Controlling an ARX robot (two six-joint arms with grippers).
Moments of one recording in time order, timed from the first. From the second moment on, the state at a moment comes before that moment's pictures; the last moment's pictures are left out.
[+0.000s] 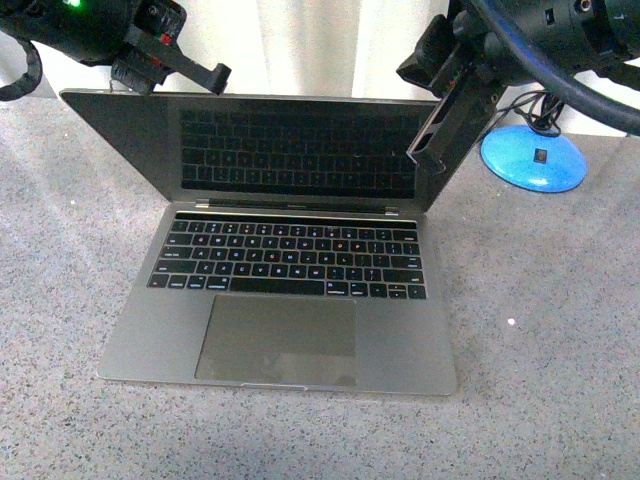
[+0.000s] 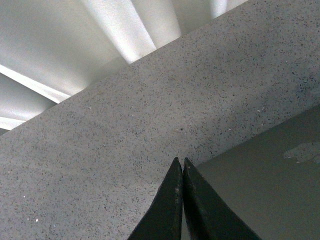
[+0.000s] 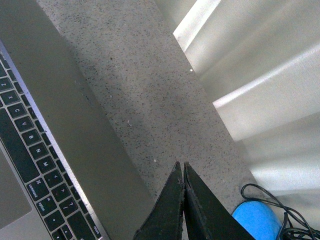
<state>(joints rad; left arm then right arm) -0.25 1.81 1.05 0.16 -0.04 0.38 0.36 1.80 0.99 0.25 -0.20 -0.70</state>
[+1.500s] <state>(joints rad) -0.31 1.78 0.88 0.18 0.00 0.25 0.40 1.78 0.78 0.37 -0.18 -0.62</state>
